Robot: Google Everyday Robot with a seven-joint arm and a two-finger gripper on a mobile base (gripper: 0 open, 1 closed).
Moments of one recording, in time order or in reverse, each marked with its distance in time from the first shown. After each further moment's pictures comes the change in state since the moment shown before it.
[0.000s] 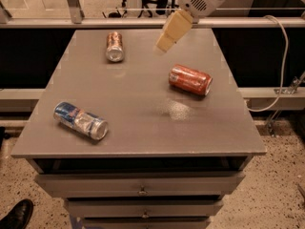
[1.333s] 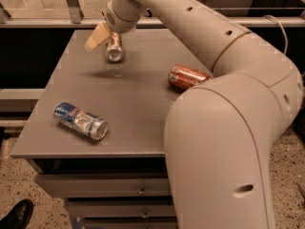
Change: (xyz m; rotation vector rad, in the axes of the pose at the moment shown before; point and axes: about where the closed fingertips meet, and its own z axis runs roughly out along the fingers) arm -0.095 -0.025 0.228 -0.016 0.057 0.458
